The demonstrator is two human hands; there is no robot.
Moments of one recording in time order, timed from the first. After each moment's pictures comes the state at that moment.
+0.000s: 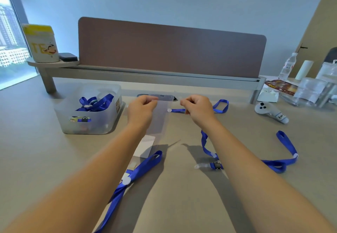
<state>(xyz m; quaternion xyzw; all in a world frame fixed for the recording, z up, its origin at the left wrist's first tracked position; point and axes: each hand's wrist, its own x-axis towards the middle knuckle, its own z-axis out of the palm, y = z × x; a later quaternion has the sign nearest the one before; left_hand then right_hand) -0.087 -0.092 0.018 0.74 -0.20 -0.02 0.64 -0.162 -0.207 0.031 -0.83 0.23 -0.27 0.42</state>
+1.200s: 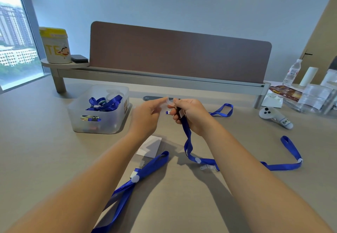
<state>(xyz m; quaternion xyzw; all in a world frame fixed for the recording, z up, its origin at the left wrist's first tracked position) -0.084 -0.067 0.011 0.79 -0.36 0.13 0.48 -0.159 -0.167 0.048 -0.74 0.19 -0.14 0.63</state>
